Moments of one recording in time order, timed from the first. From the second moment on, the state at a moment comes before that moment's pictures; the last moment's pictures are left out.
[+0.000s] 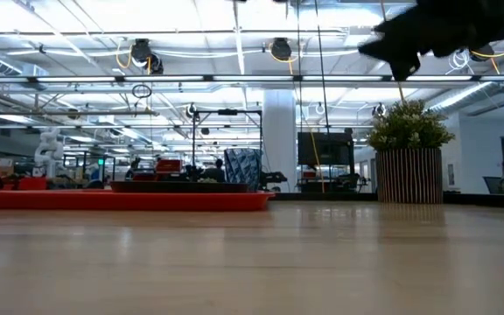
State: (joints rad) left arm -0.40 1.56 1.20 -0.11 -0.91 -0.08; right arm 0.28 0.87 0.33 0.38 0.21 0.14
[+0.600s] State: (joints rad) left arm -0.33 1.71 0.87 1.34 -0.42 0.20; right arm 0.33 1.17 0.29 1.11 0.19 0.02
